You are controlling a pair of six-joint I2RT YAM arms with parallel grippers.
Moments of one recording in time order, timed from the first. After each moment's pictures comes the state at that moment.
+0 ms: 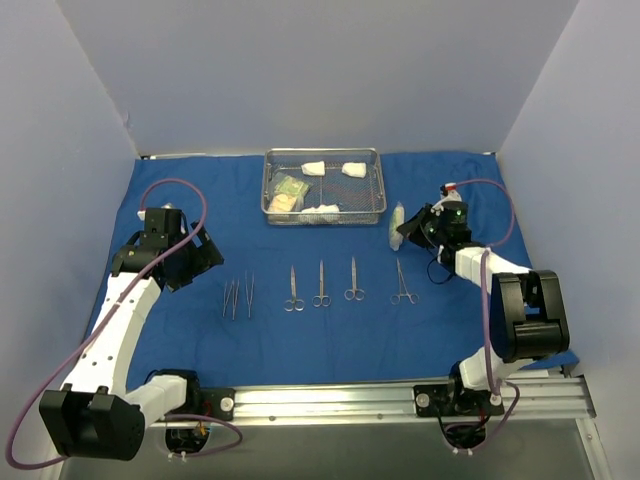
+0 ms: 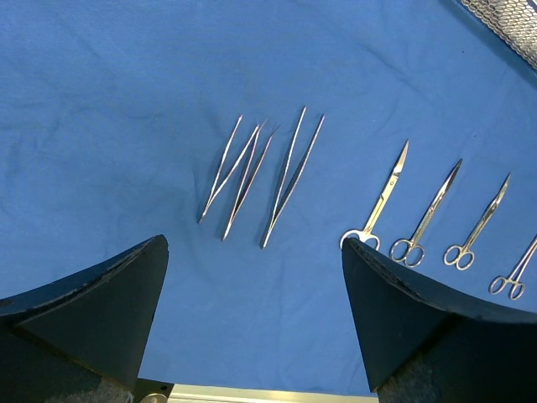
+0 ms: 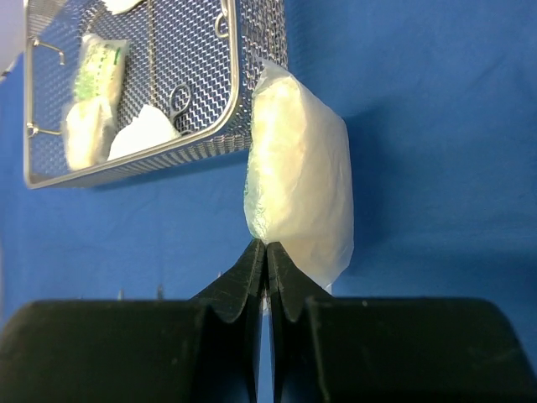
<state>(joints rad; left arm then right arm) -0.10 1.10 1.05 -0.90 -0.04 -0.63 0.07 1.55 0.75 0.26 -0.27 0.59</state>
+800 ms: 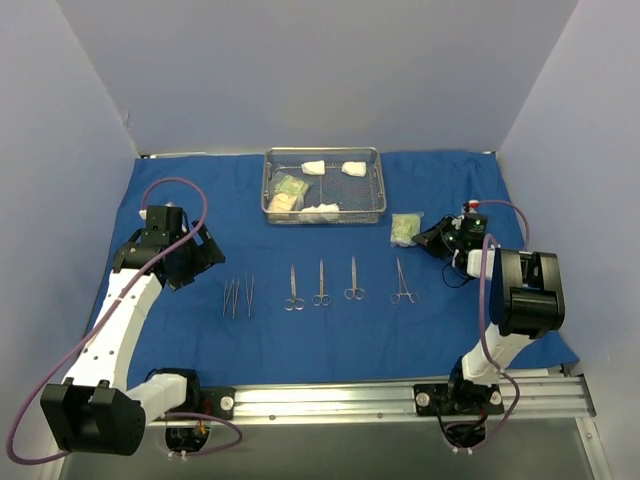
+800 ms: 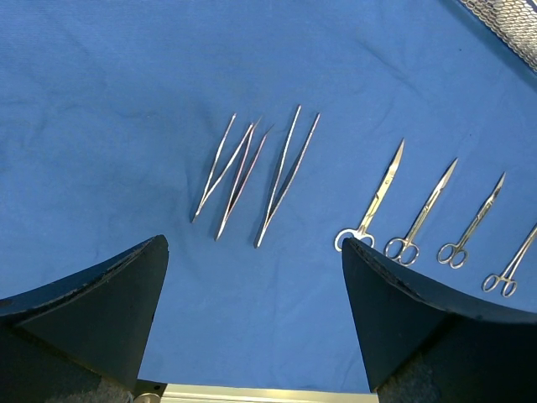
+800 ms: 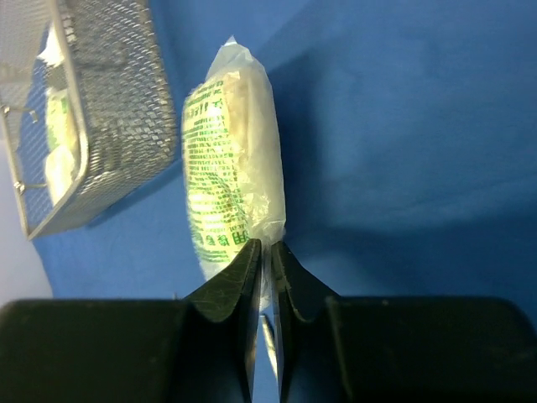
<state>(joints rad) -0.10 1.12 1.05 -0.89 -0.03 -0.65 -0.13 1.73 0.69 0.39 -0.44 0.74</state>
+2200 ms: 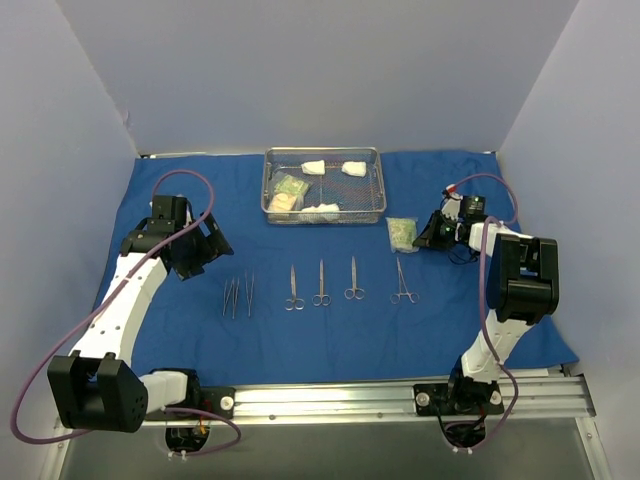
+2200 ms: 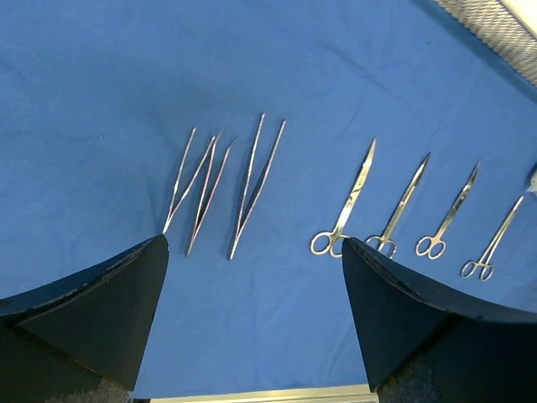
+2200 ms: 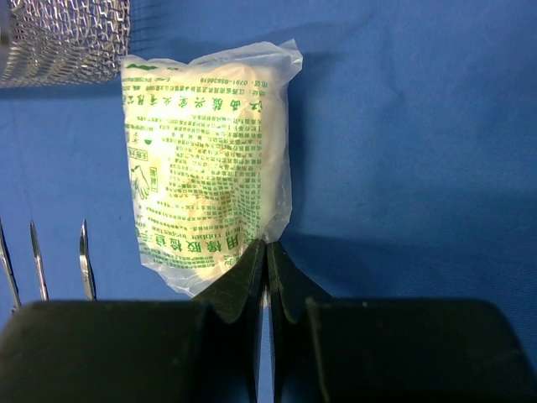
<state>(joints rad) -0.10 1.23 1.08 -0.82 0.07 -0.63 -0.14 1.85 0.99 -0.10 -0.54 0.20</state>
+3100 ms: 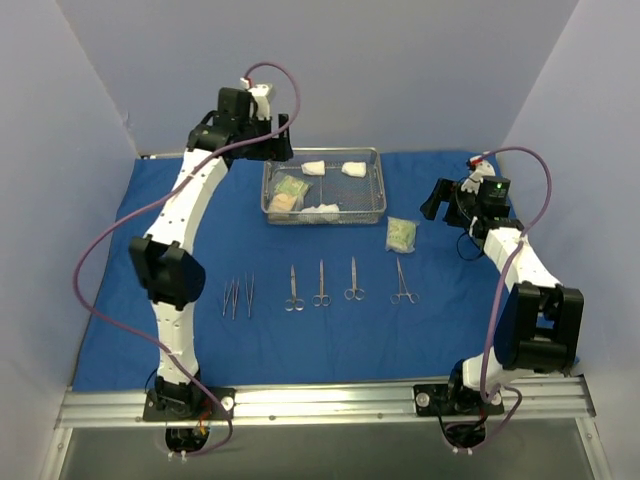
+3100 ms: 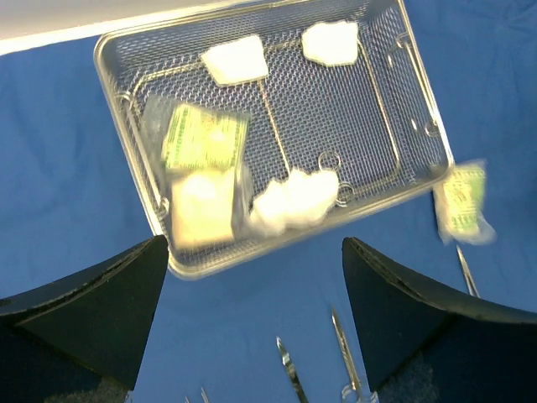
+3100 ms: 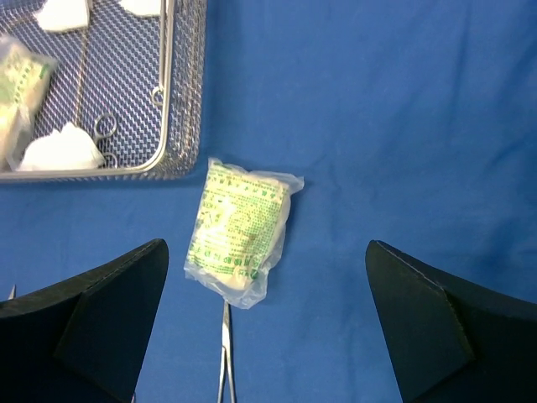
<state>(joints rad) -0.31 2.02 2.20 -0.79 0.15 -0.20 -0.13 1.51 0.99 -0.10 -0.34 0.18</state>
